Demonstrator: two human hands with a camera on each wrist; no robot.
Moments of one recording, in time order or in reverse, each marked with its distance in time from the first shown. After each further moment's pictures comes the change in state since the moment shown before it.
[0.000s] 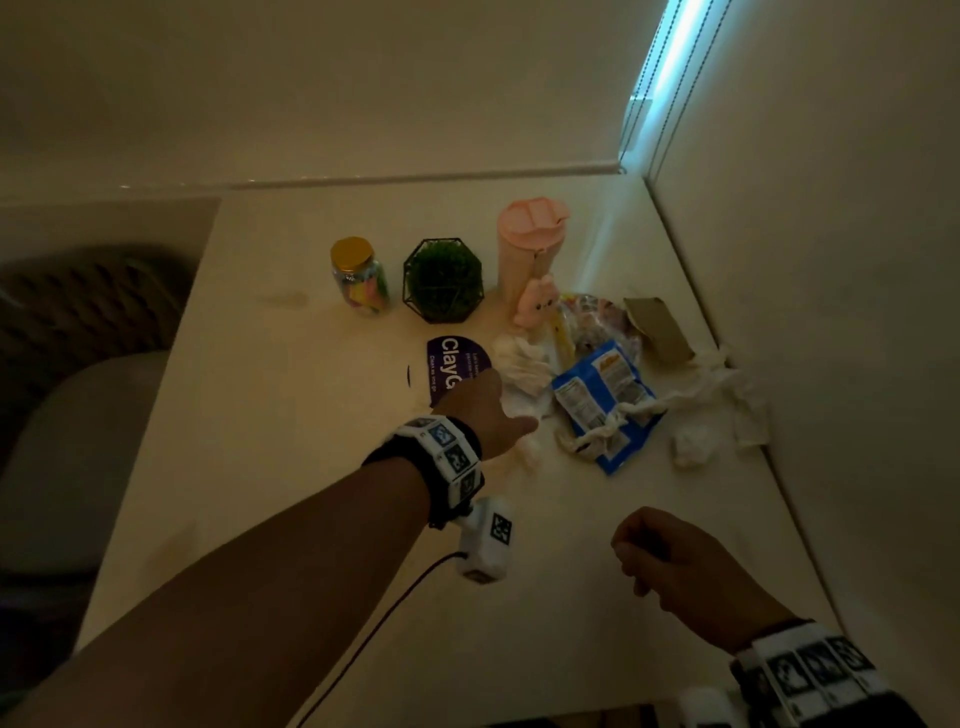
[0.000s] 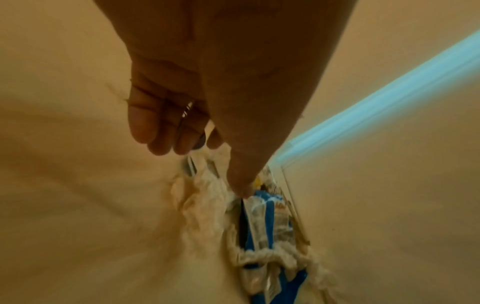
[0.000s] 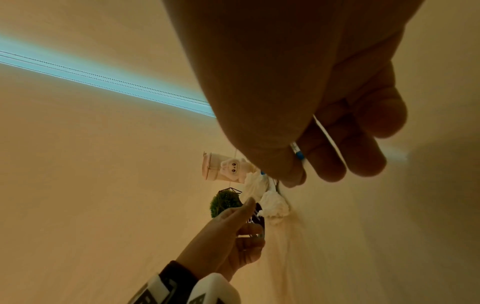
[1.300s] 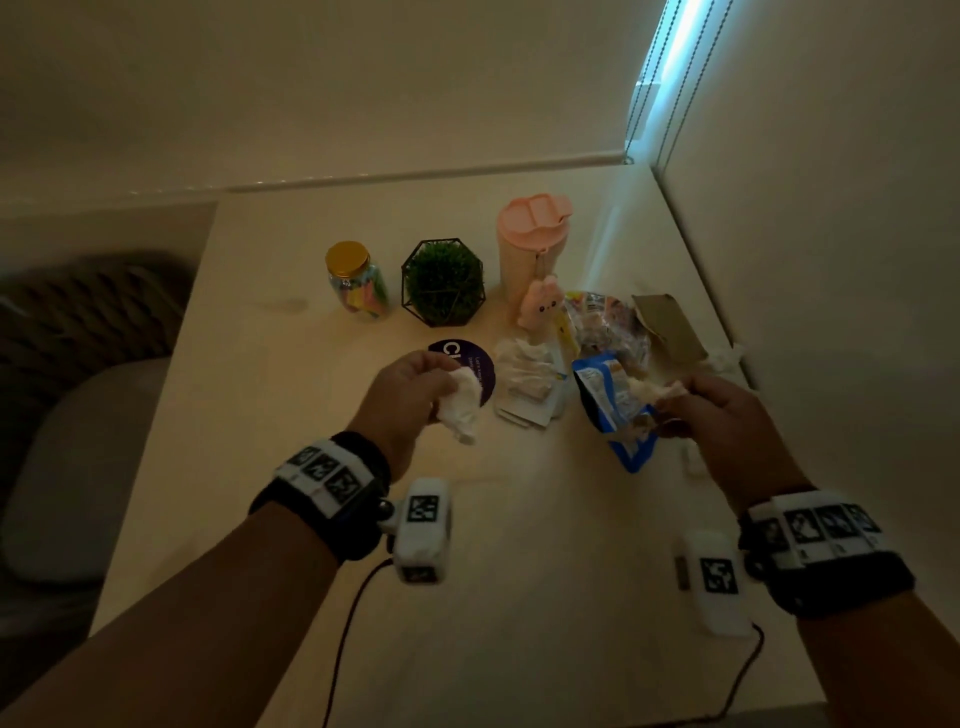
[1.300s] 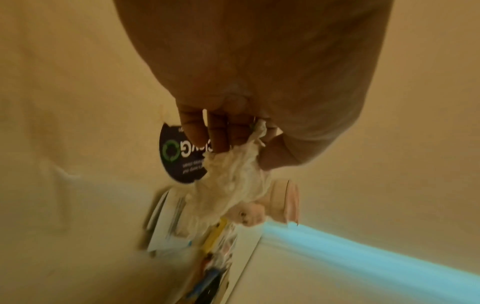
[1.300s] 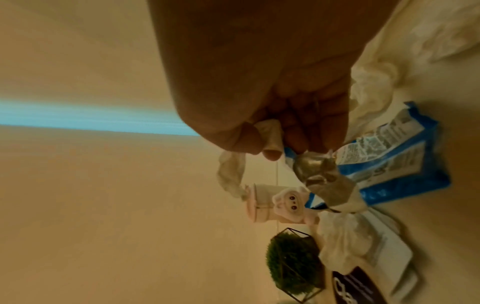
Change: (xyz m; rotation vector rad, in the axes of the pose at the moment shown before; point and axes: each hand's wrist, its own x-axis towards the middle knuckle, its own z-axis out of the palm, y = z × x) left_hand -0.031 -0.032 -0.049 -1.091 0.174 -0.062; right_hand 0.074 -0.051 -0.065 0.381 0.424 -0.231
